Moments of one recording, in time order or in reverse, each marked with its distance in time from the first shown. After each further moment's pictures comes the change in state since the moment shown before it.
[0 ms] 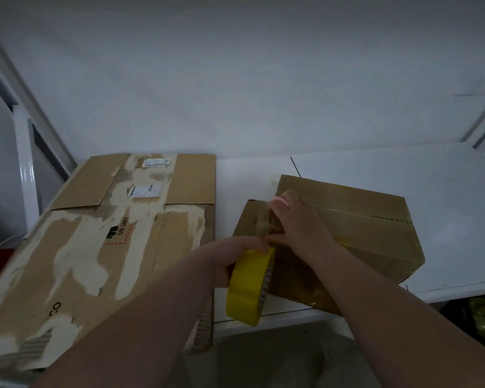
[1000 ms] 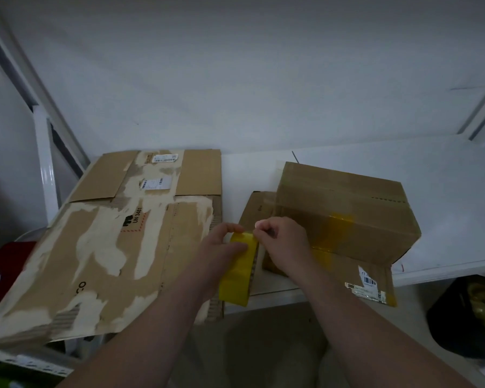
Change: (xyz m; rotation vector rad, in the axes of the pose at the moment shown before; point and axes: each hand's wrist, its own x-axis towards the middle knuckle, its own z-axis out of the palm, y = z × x) left_hand -0.040 -0.056 0.001 -0.022 0.373 0.500; right_hand -0.047 -0.073 0.002 0.700 0.055 0.419
